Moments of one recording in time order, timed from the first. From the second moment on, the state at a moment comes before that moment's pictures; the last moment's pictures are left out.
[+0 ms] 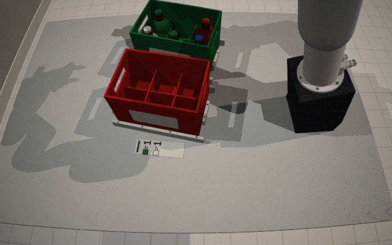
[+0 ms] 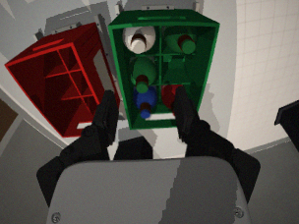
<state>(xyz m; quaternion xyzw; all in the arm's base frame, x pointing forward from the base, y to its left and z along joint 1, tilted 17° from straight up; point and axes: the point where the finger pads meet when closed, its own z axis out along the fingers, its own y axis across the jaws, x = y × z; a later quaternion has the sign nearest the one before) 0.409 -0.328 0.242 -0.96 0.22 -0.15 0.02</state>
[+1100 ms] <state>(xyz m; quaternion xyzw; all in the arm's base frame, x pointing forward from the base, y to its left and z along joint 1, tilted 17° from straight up) 0.397 -0.354 0.245 -0.97 0.22 -0.15 0.02</state>
